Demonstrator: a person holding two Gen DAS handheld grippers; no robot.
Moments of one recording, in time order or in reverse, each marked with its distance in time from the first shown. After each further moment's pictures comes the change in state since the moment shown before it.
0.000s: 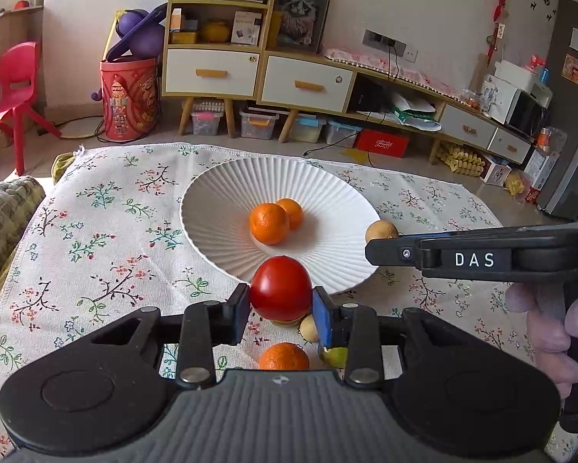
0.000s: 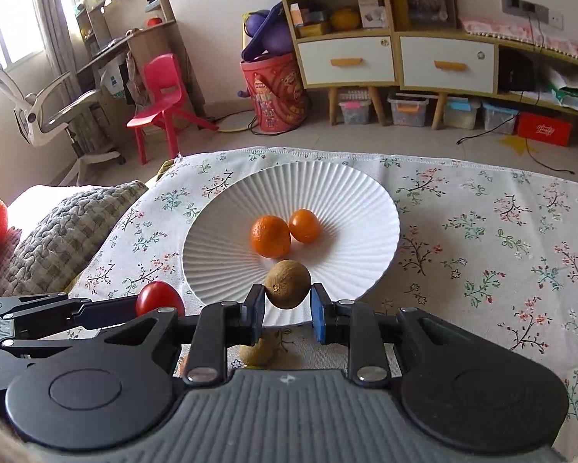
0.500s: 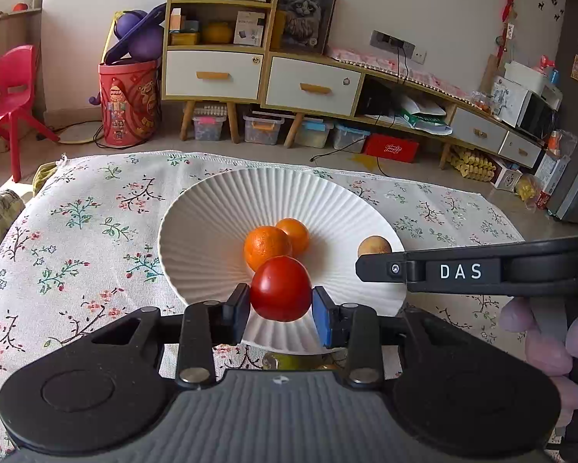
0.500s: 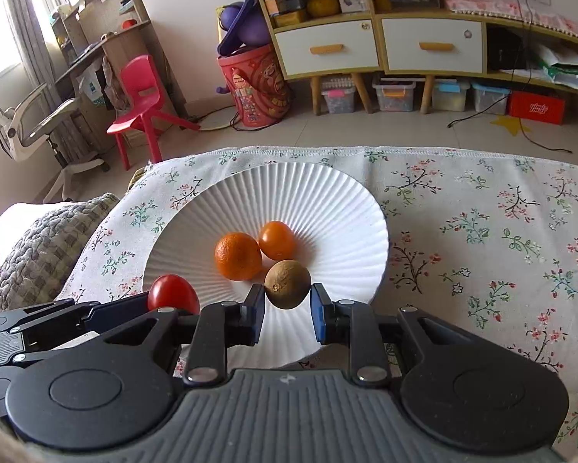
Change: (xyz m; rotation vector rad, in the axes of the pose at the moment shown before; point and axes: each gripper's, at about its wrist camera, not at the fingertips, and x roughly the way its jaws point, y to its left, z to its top) left arm 0.044 -0.008 0.017 0.006 -0.014 0.024; right arm 0.032 -0.019 0.012 0.067 0.028 -0.019
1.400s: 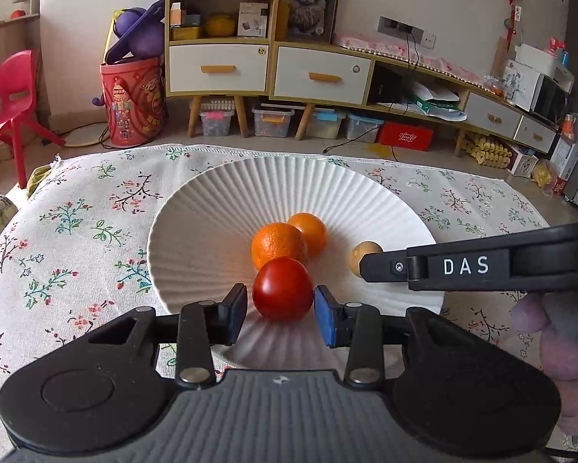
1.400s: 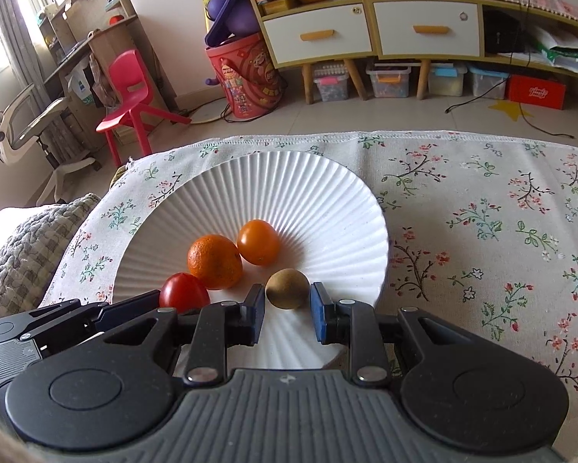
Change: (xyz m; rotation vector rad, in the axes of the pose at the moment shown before) left arm 0.022 -0.006 0.002 0.032 0.021 0.051; right arm 0.019 -0.009 0.004 0.031 0.030 0.000
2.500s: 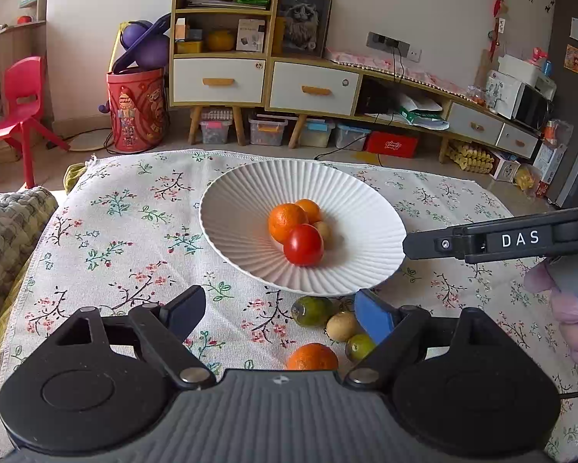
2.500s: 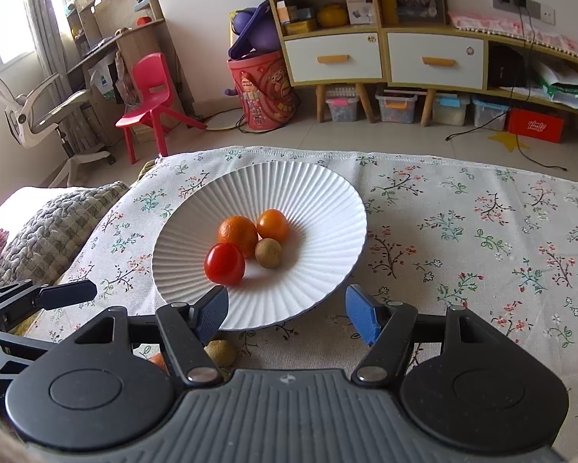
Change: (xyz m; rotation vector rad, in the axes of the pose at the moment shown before) left arm -0.069 0.027 -0.027 0.002 -0.025 -0.038; right arm -0.051 0.005 -0.019 -0.098 -0.048 -0.004
